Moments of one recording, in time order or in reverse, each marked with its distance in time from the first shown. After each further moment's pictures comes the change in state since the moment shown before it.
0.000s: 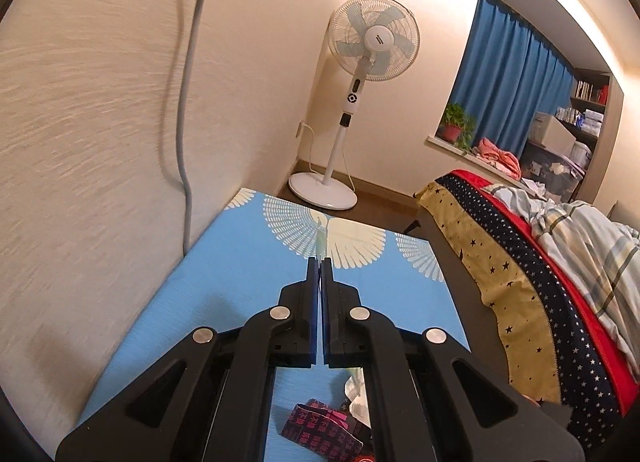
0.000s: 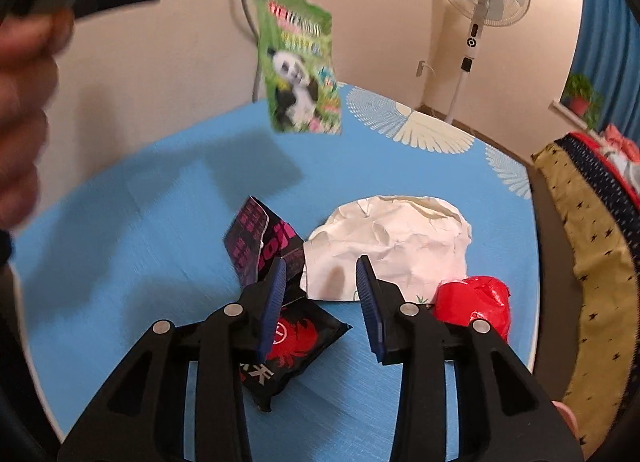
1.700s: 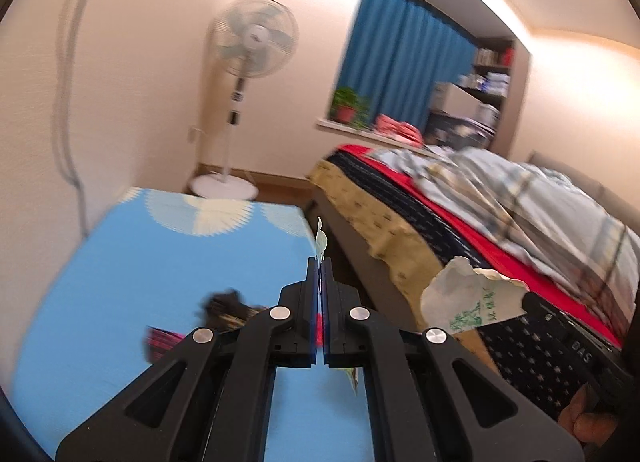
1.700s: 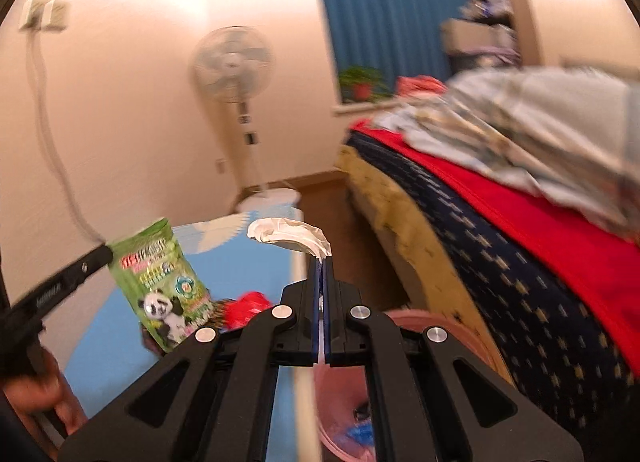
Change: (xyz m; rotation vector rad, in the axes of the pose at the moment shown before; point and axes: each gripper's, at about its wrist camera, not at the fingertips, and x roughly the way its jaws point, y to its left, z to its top) left arm -0.082 -0.127 -0.086 0.190 0.008 -0.322; right arm -0.247 -0.123 -0.110 0.749 -0.311 -0.475
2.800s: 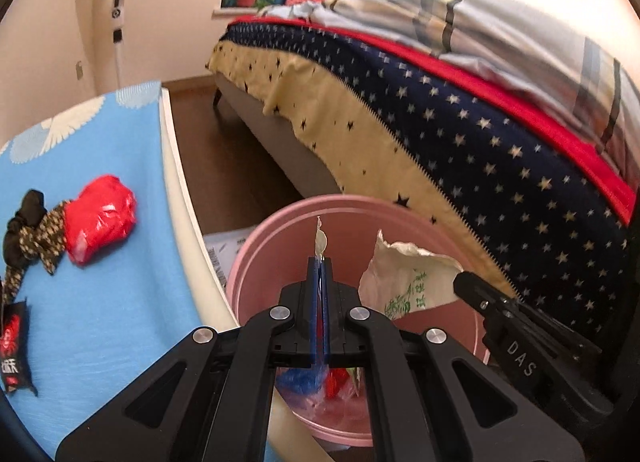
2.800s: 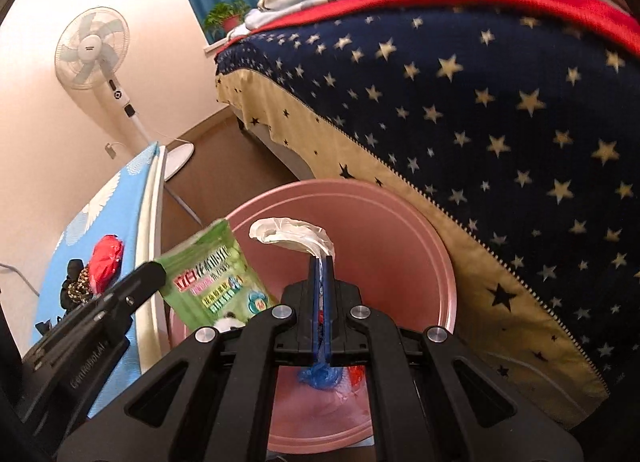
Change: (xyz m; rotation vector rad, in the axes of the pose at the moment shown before) left arm 0.130 -0.111 -0.125 0.216 0.419 -0.184; right arm 0.083 -0.100 -0.108 0.286 0.239 -0.243
